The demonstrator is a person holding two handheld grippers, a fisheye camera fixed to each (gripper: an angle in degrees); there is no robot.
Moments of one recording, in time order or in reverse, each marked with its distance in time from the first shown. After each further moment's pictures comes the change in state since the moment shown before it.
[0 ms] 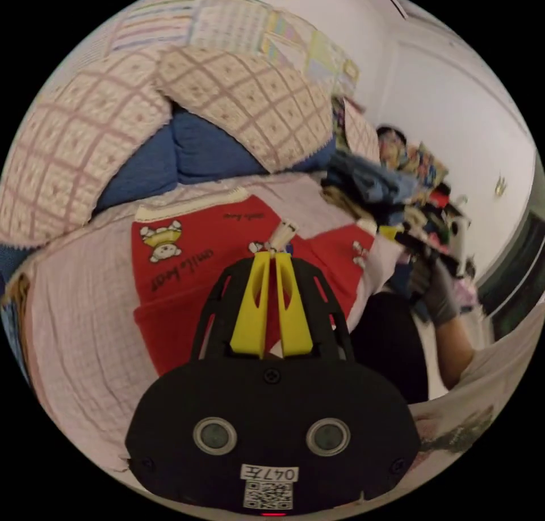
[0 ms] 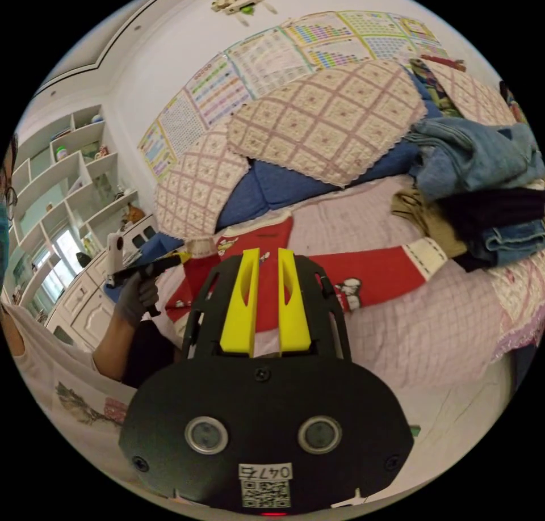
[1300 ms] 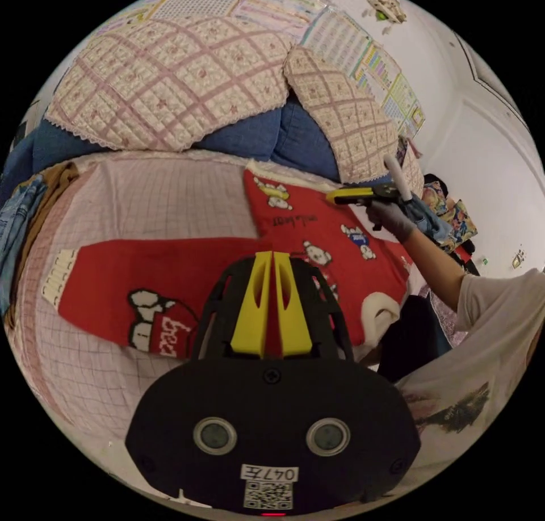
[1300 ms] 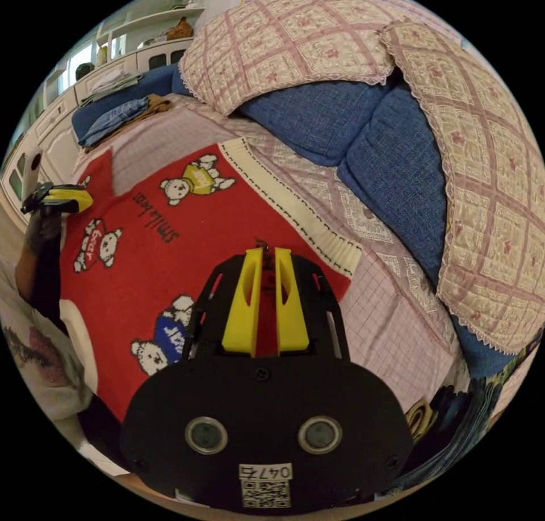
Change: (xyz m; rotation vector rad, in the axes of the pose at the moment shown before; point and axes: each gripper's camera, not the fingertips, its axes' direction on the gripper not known) left arm -0.265 0.184 0.087 -0.006 -0.112 -0.272; right arm -0.175 -0.194 0.377 -0.581 0.101 -0.777
